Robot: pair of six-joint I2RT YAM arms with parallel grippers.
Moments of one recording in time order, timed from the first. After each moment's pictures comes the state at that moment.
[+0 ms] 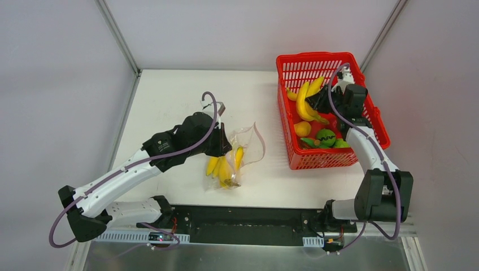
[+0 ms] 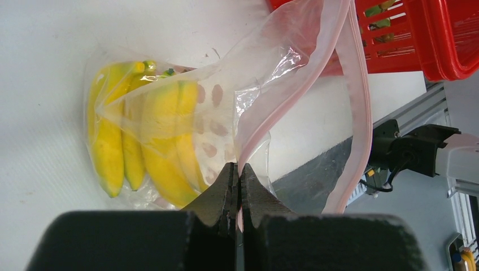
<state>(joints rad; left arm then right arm) -0.91 1.07 1.14 -0.71 -0.13 -0.64 -0.02 1.37 0.98 0.00 -0.43 0.31</state>
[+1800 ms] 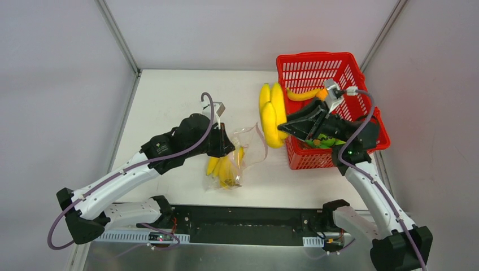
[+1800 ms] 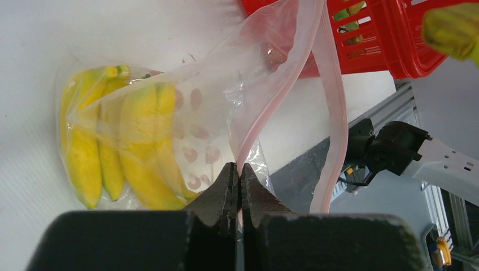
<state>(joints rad) -0.91 1.03 1.10 -0.63 -0.09 -0.67 0.24 0.91 0.76 0.78 -1.05 1.02</state>
